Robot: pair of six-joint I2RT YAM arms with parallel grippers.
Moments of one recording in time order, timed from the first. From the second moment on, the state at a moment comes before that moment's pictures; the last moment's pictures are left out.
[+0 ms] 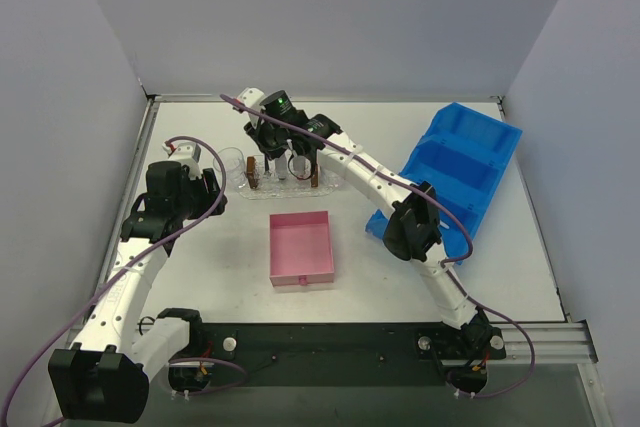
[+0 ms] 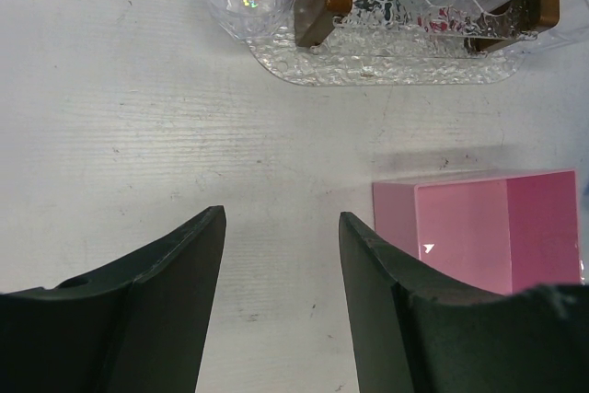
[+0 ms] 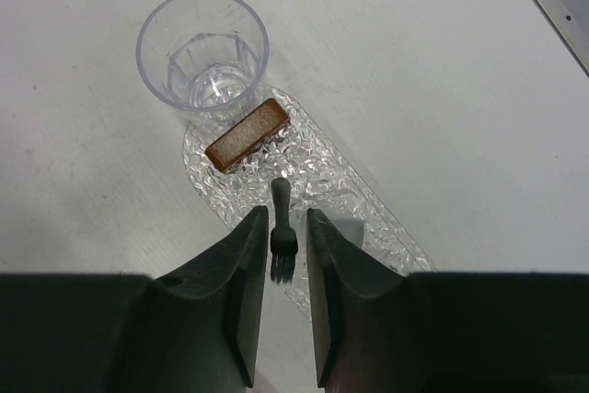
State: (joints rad) left arm -0.08 0.97 0.81 -0.49 0.10 -0.25; right arm 0.83 2.34 2.35 -0.65 -0.01 -0.15
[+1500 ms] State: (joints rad) left arm -0.03 1.00 1.01 -0.53 0.09 -0.24; right arm 0.70 2.00 2.07 -0.50 0.03 0.05
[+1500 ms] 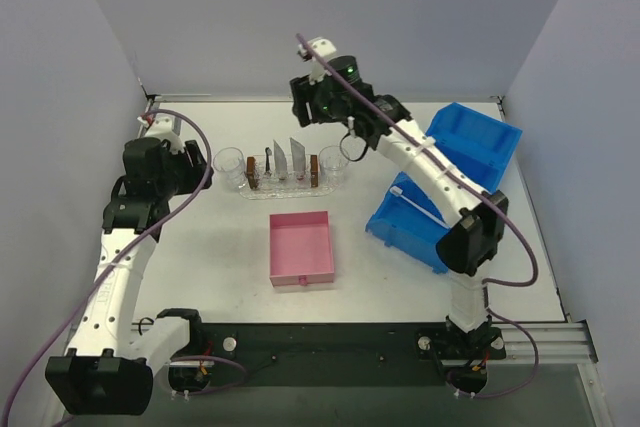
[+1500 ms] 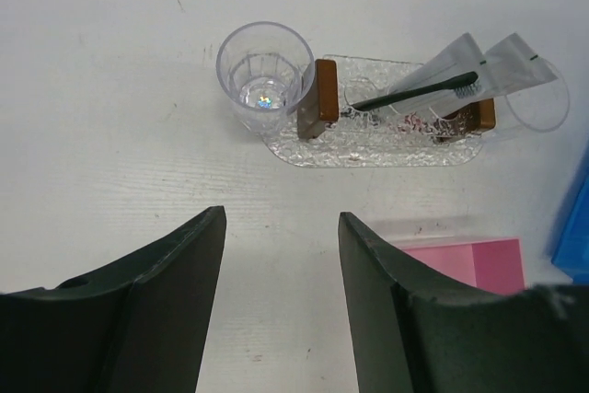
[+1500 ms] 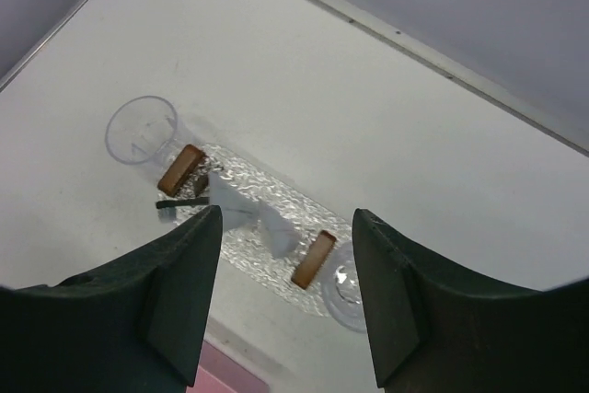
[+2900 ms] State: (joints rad) left arm -0.19 1.12 1.12 -0.52 0.14 -0.33; right arm 0.36 1.75 1.40 -0.73 -0.11 -0.24
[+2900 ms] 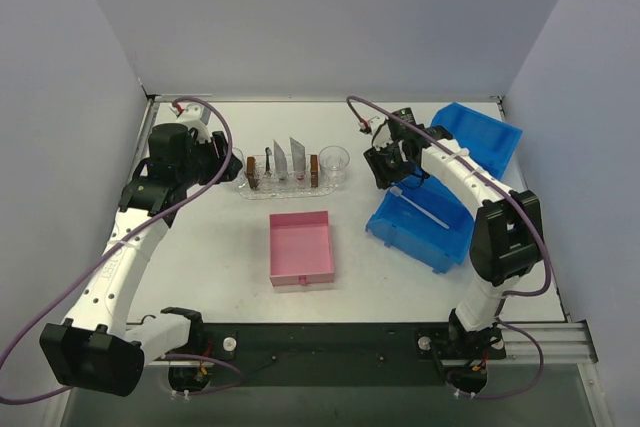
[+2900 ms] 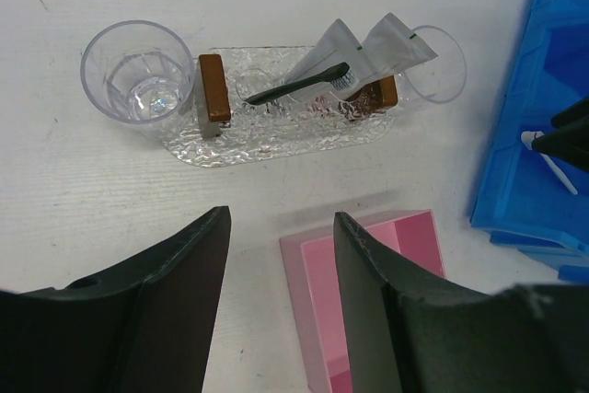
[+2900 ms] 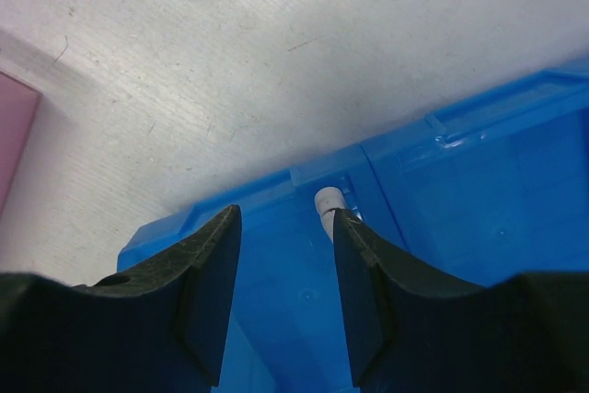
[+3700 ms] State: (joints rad) left arm -0.19 1.12 1.12 -0.52 0.16 -0.29; right arm 0.37 1.80 1.36 -0.70 -0.02 -0.36
